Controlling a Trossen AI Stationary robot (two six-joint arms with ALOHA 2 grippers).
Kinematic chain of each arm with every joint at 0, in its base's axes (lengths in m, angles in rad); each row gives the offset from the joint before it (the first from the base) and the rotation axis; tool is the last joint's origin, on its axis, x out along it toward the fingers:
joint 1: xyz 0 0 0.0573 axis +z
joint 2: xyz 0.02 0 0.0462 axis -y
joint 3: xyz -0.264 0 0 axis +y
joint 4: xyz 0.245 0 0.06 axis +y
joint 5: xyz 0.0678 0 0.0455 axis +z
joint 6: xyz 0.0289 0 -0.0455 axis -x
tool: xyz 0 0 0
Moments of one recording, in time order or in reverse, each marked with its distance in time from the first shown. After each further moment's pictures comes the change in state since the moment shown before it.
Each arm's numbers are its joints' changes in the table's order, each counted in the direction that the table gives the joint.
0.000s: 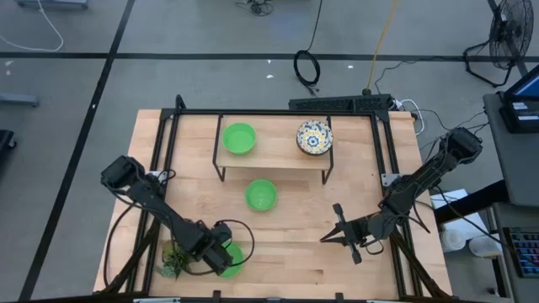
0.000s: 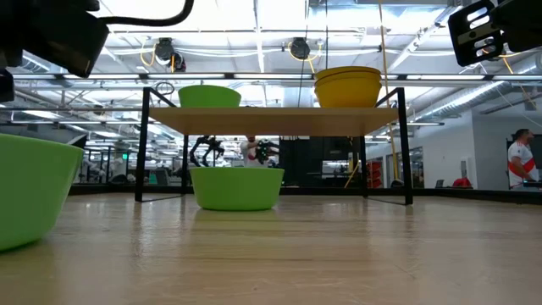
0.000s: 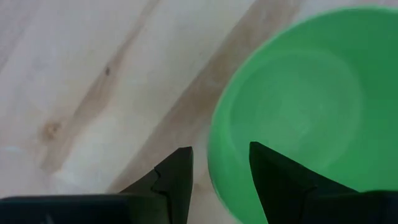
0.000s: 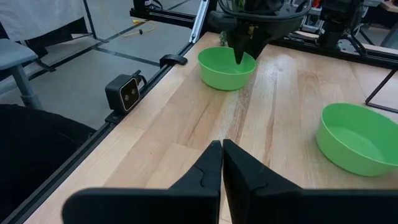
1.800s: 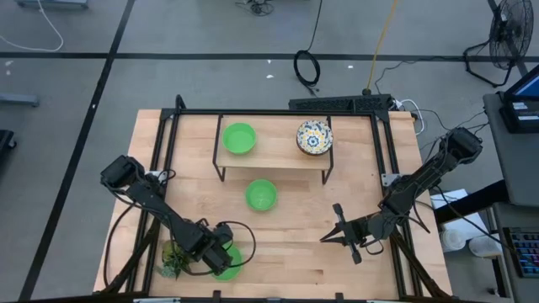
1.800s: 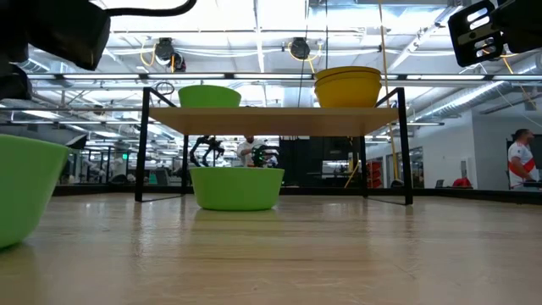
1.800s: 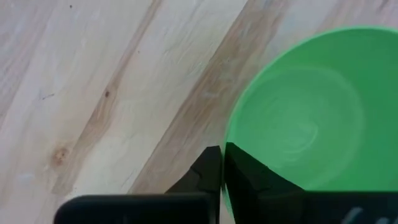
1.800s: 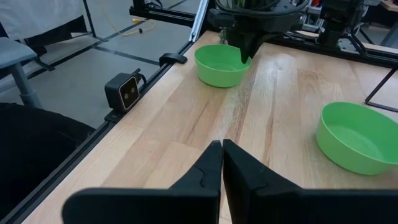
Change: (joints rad) left arm 0.002 0.002 -0.002 0.004 0.041 -0.104; right arm 0.000 0.000 0.000 0.005 -0.001 0.000
